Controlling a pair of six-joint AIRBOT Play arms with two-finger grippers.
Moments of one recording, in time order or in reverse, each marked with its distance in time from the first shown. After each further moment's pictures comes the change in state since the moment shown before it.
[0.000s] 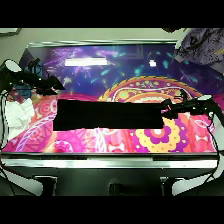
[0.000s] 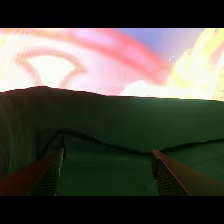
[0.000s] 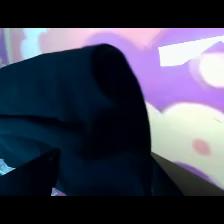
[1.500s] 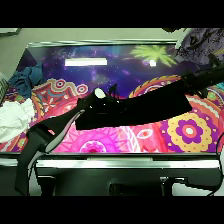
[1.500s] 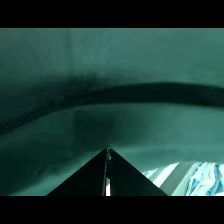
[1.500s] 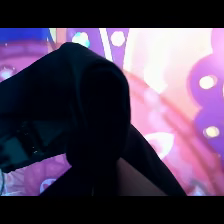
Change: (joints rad) left arm -0.732 -0.322 0.019 -0.499 0.465 -0.131; right arm 0.092 0.288 0.490 -0.377 0.370 0.610
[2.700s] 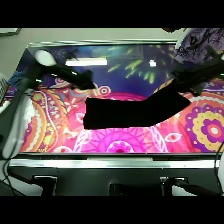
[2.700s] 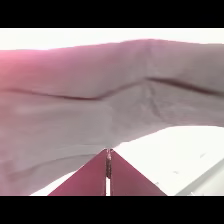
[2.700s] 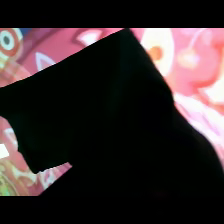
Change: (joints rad) left arm 0.402 0.394 0.106 0.378 -0.481 -0.046; right arm 0.239 0.098 0.003 -0.119 -0.060 0.256
